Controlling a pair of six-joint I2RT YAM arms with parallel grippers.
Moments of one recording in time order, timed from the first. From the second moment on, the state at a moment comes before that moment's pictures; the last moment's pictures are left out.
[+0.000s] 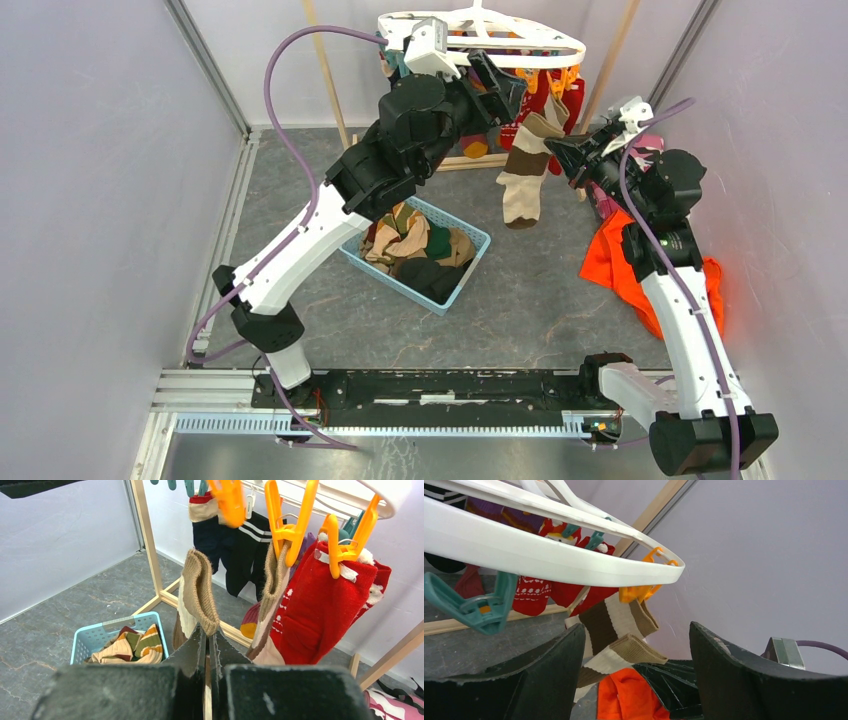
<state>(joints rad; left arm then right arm) -0.97 1.74 2.22 -0.43 -0.44 -0.64 0.08 0.99 1.10 0.05 -0.58 0.06</state>
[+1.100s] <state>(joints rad) -1.01 1.96 2.41 -0.38 -0.59 -0.49 0.08 1.00 1.09 0.07 -0.59 0.06</state>
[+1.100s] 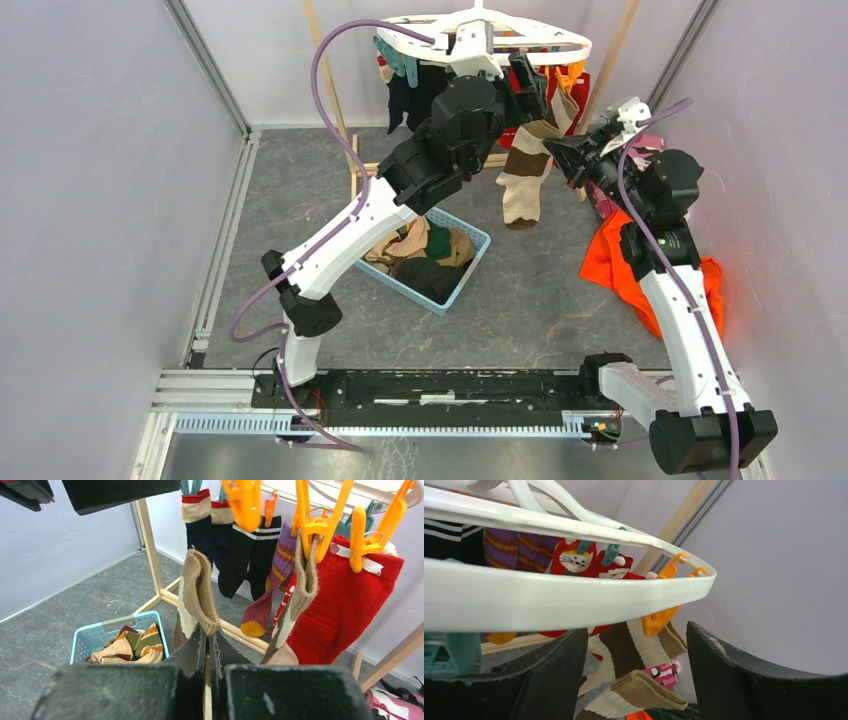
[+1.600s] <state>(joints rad) -1.01 2.00 2.44 -0.33 -0.59 -0.47 0.08 1.01 1.08 0.07 -0.58 0.07</state>
